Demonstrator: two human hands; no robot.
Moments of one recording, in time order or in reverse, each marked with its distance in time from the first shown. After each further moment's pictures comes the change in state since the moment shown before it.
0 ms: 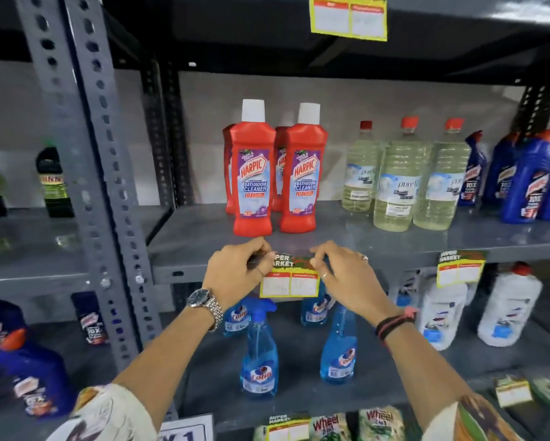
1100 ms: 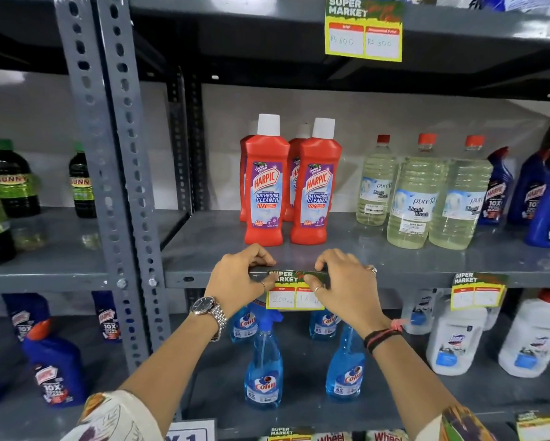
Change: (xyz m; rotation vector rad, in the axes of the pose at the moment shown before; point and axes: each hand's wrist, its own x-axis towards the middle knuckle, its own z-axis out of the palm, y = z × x) left_hand -0.002 -0.004 -0.001 -0.178 -0.016 -0.145; right_hand 0.012 -0.008 0.008 -0.152 0.113 0.002
